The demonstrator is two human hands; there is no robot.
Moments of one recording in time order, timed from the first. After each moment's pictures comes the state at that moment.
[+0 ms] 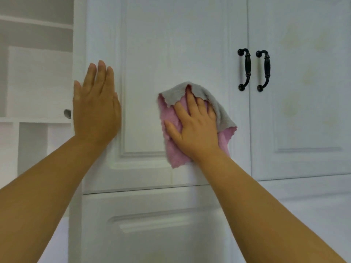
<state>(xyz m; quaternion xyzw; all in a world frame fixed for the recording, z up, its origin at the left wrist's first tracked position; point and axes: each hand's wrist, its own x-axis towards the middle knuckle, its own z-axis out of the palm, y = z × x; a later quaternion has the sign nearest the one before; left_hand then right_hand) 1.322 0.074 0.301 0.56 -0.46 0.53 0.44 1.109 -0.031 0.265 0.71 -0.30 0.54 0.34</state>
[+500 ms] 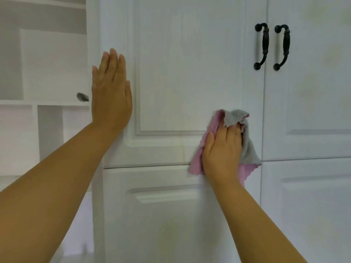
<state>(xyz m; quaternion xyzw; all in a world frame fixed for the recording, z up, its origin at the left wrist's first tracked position) 1.331 0.077 0.283 0.51 -0.50 0.52 0.47 1.104 -0.036 0.160 0.61 -0.38 0.68 0.16</state>
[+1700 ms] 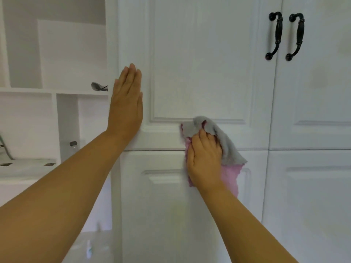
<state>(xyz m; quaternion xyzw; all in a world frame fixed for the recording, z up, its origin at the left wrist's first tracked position) 1.341 0.085 0.232 0.47 -0.58 0.46 0.48 1.139 0.010 0.117 0.74 -0.29 0.59 0.15</state>
